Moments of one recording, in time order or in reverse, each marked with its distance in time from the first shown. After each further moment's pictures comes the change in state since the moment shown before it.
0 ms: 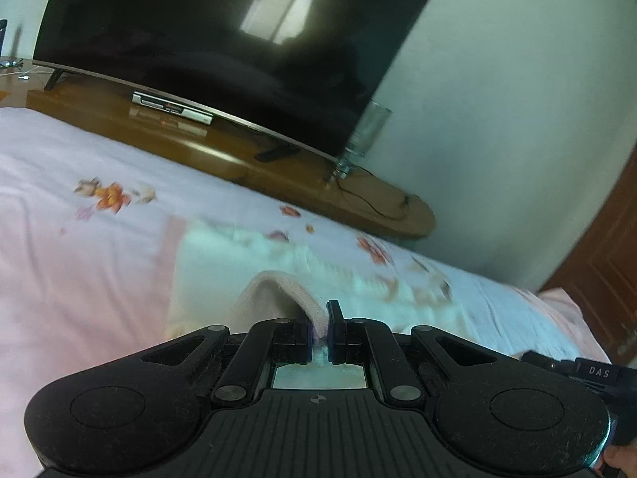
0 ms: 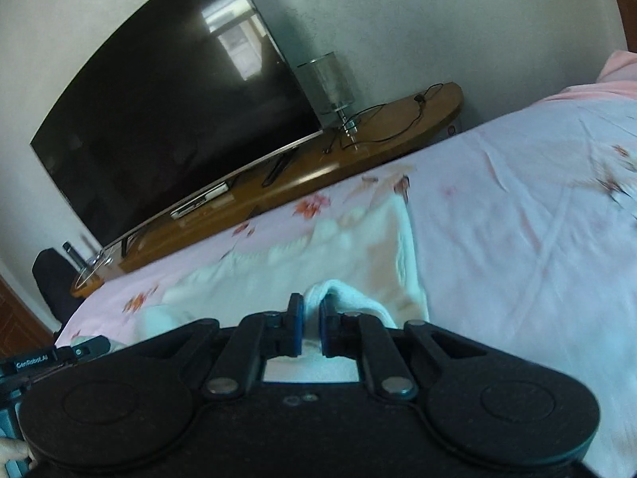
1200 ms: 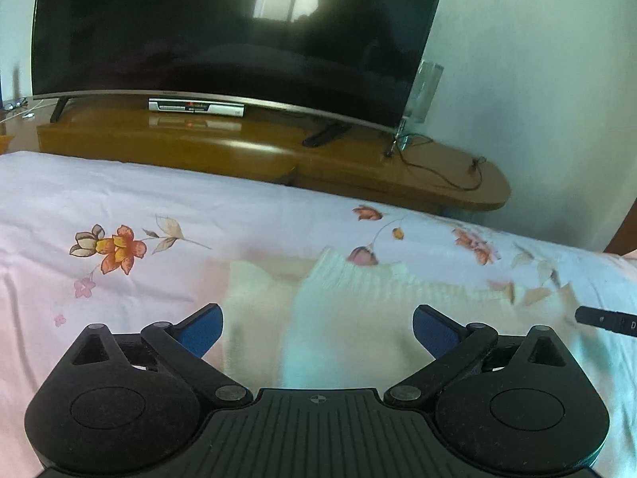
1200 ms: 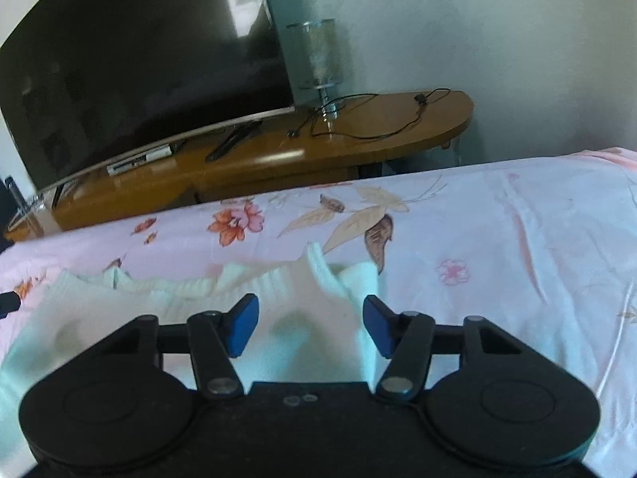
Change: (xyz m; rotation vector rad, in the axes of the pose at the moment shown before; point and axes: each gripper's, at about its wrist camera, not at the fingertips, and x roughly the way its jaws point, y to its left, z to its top) left arm 0.106 0.029 0.038 0.157 0.091 0.194; right arm 0.143 -0.022 0.054 -0.243 0.096 -0.157
